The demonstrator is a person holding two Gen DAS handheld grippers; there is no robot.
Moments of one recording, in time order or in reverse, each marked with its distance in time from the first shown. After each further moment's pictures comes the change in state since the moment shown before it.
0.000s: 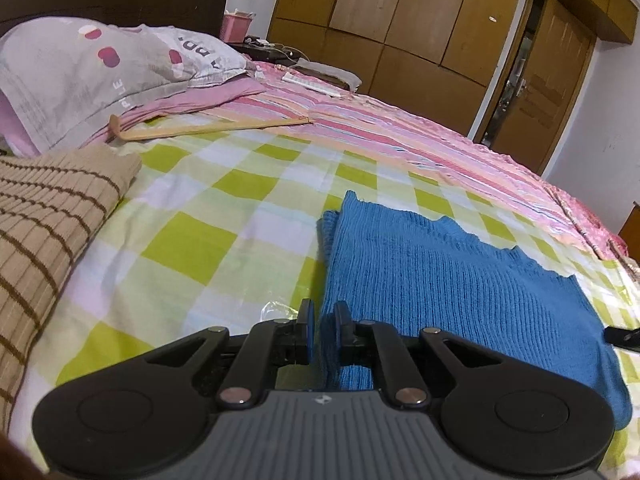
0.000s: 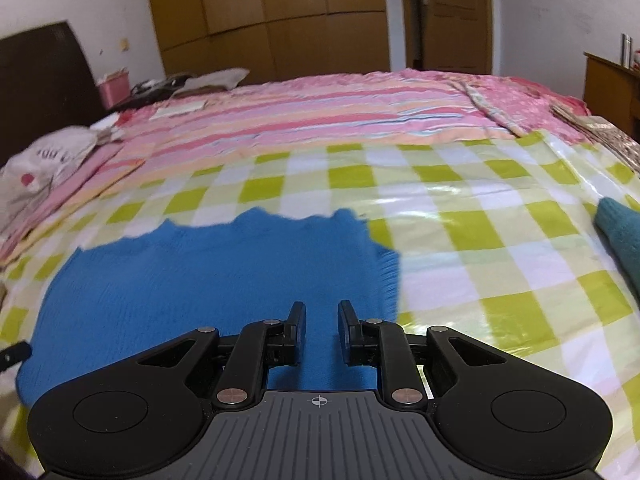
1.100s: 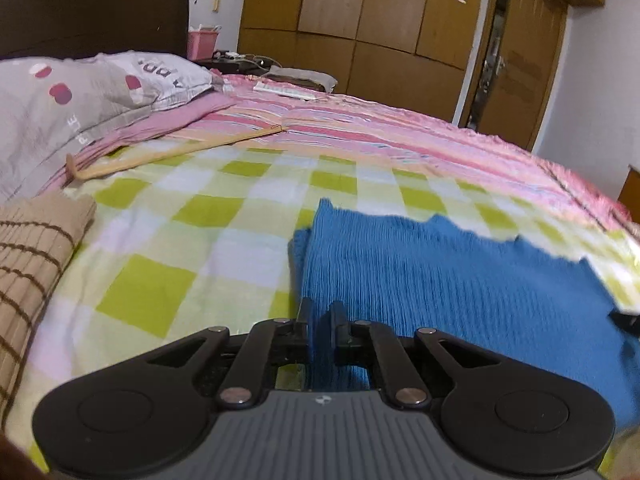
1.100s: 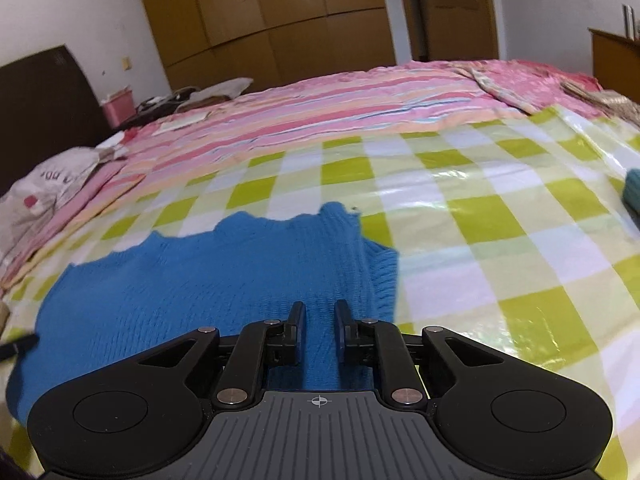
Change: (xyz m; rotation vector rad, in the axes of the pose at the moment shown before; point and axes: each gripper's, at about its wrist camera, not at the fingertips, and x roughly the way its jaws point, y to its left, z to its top) left arm 0.035 -0.025 0.011 0.149 -0.021 0.009; right arm 0.031 -0.046 -0.002 0.112 -0.047 0.065
